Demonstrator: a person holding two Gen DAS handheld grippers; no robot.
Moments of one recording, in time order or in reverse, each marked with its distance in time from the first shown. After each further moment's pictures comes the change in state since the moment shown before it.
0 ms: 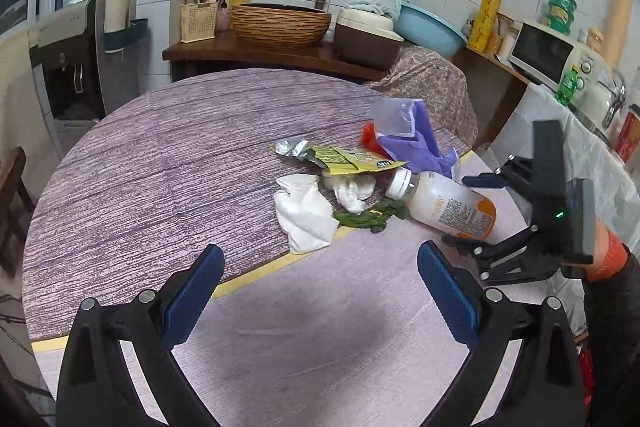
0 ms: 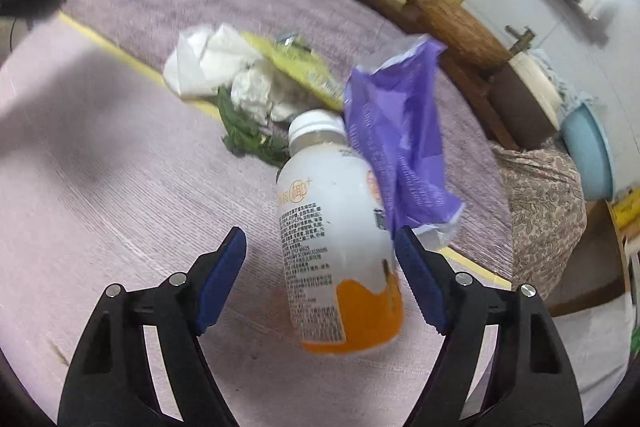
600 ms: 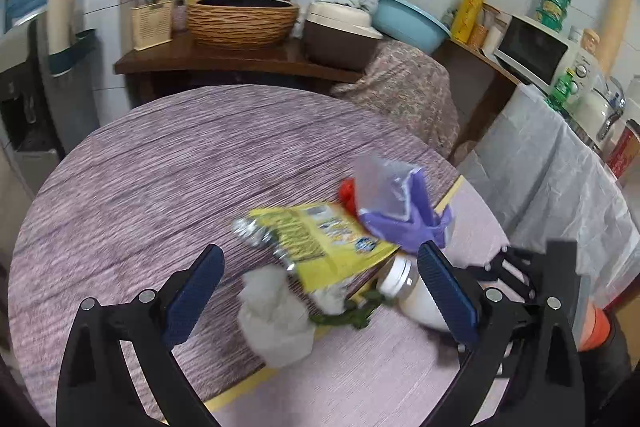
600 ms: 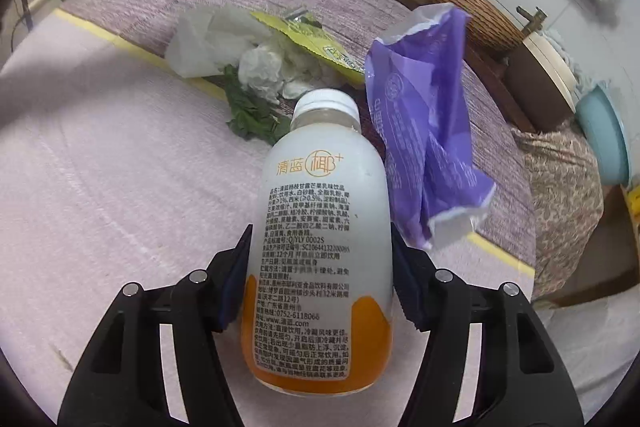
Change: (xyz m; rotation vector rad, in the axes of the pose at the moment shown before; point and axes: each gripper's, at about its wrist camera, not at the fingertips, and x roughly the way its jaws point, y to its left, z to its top) left arm 0.073 -0.019 0.102 0.072 0.083 -0.114; right arm 0.004 0.001 -0.007 0.077 0.004 0.077
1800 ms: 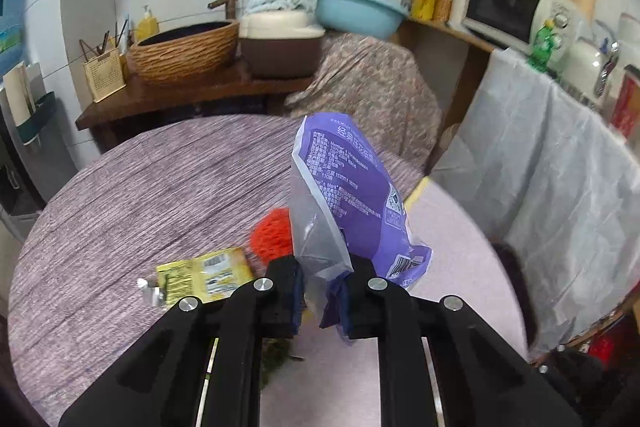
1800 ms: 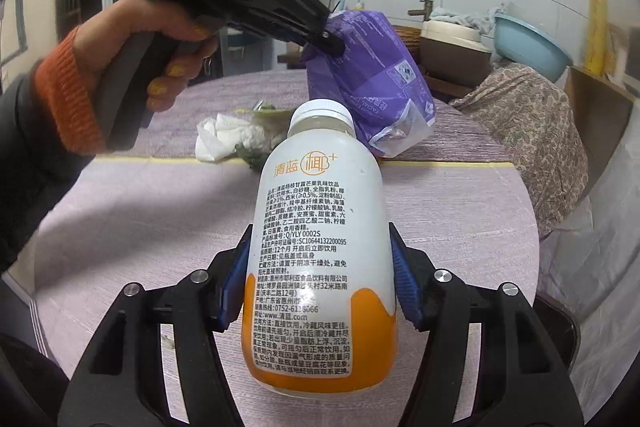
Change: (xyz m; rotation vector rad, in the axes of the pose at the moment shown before) left arm 0.043 -0.117 0.012 0.164 -0.042 0.025; right arm -0.099 0.013 -0.109 0.495 -0.375 0.013
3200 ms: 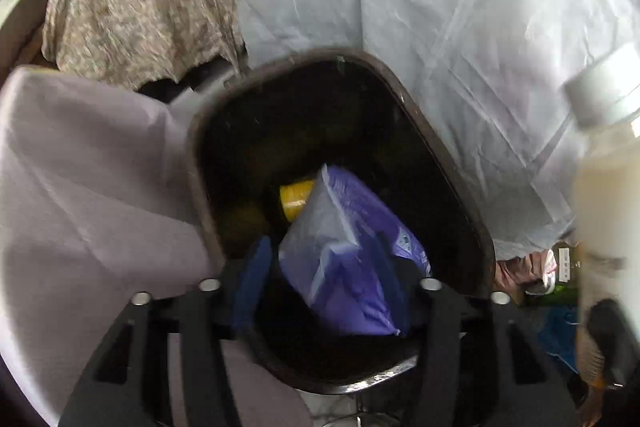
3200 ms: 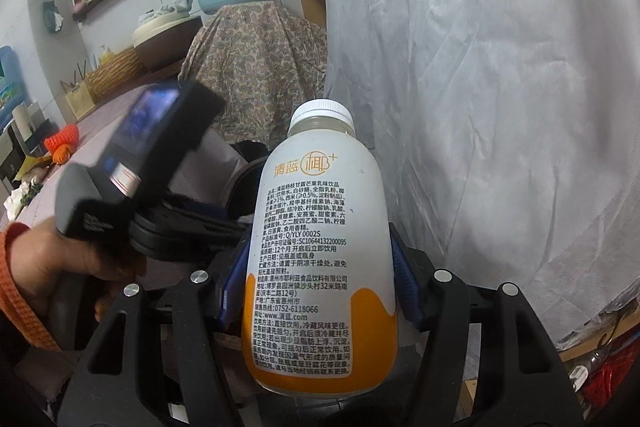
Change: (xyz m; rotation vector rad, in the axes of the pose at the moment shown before) left arm 0.226 -0.342 -0.135 0.437 0.488 -0.127; right arm -0.120 -0.255 -0.214 0.603 0.009 -0.552
